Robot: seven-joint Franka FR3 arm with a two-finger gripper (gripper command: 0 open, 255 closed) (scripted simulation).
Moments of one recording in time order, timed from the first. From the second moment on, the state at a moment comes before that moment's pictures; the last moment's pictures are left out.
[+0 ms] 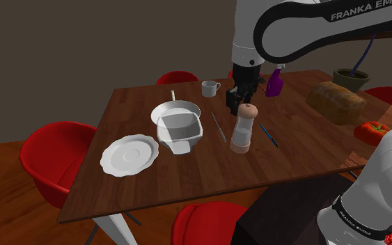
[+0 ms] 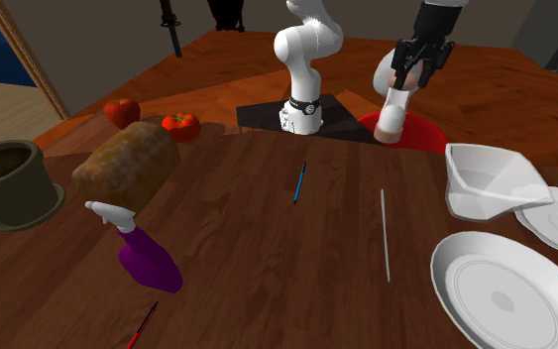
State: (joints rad) arm 0.17 -0.45 0.10 -2.35 -0.06 1.93 0.23
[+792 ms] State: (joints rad) arm 0.17 -0.41 0.10 -2.48 -0.07 2.09 0.24
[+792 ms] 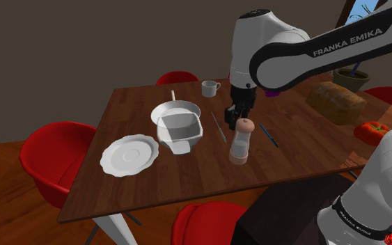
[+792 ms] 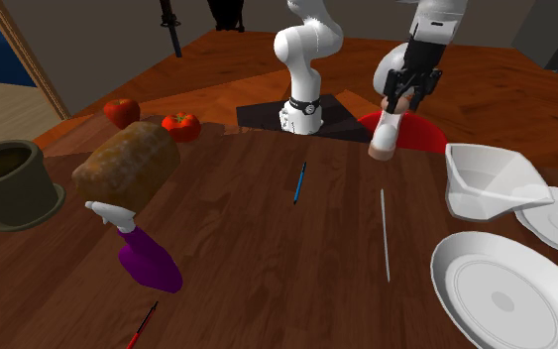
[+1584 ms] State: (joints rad) arm 0.17 -0.37 0.10 -2.53 -0.07 2.18 0.25
